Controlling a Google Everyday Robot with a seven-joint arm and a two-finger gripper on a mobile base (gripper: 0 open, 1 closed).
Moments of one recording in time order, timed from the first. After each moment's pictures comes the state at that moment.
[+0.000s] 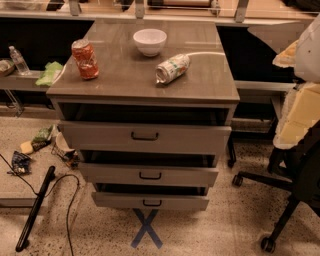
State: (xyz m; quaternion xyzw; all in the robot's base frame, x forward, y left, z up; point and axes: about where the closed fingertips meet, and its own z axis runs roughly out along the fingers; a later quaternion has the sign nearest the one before) arm 0.438 -0.217 0.977 -0.60 0.78 -0.04 0.16
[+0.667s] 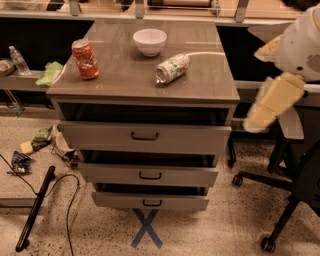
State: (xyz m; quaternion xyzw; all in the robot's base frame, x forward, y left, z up) arm 0.472 -0.185 0.975 -0.58 0.78 0.03 0.24
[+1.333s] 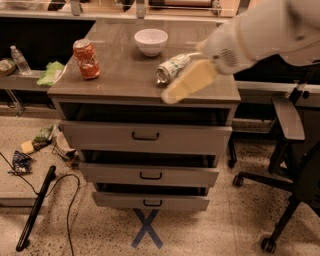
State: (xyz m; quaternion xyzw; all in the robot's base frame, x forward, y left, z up) arm 0.545 -0.054 0.972 -0.50 0.76 0.18 0.38
